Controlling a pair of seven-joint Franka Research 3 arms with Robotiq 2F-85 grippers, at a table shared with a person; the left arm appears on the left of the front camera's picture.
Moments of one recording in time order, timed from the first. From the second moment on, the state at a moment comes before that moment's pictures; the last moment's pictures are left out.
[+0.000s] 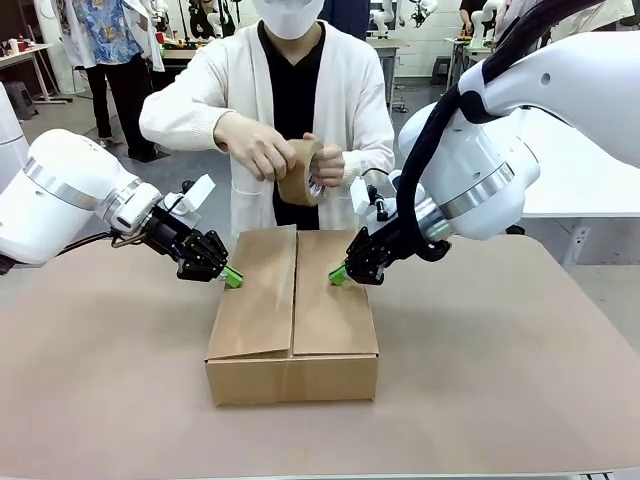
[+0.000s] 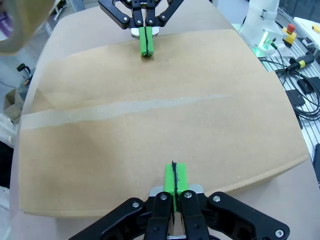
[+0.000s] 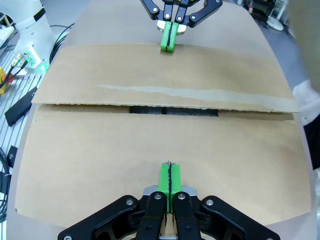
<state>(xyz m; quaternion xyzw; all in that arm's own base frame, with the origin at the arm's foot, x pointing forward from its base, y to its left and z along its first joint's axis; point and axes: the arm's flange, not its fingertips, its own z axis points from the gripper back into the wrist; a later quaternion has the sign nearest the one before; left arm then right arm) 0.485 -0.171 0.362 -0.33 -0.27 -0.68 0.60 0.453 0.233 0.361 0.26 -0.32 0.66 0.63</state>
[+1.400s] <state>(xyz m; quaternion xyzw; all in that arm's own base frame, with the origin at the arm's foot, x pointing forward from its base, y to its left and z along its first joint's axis) 0.485 -0.171 0.362 -0.33 -0.27 -0.68 0.60 0.453 0.233 0.361 0.26 -0.32 0.66 0.63</state>
